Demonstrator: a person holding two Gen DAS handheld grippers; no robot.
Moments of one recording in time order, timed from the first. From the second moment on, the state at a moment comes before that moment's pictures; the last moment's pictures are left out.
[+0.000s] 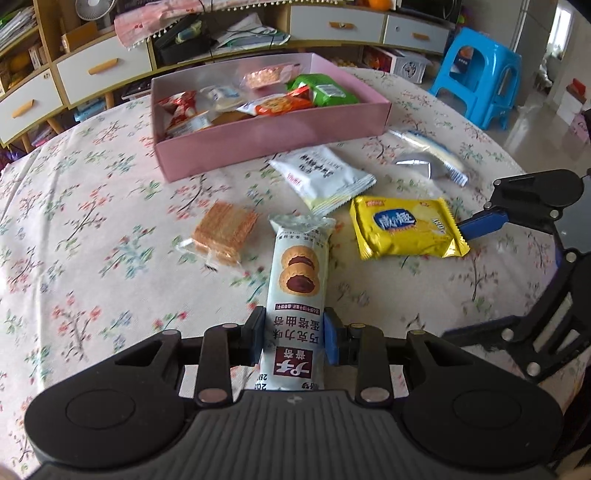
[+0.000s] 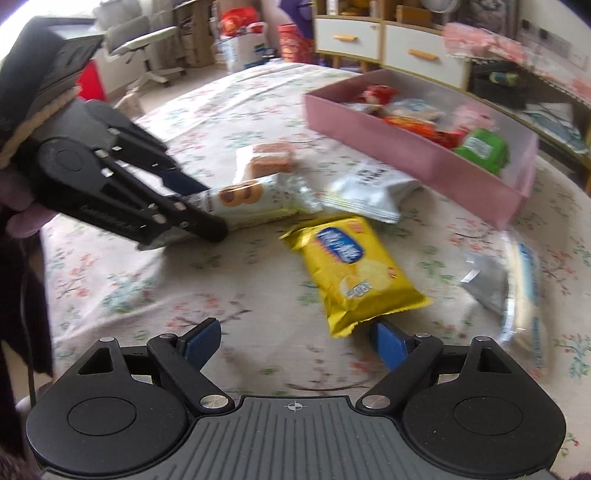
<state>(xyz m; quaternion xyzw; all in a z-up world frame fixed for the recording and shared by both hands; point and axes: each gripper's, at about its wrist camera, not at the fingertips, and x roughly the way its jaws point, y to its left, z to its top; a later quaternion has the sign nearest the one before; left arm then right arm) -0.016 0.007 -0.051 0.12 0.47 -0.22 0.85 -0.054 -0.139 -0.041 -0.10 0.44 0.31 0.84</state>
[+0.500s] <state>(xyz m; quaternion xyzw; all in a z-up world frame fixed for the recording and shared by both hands) -0.023 0.011 -0.059 0.13 0.44 -0.23 0.86 -0.035 -0.146 -0.049 -0.11 0.44 0.26 0.85</state>
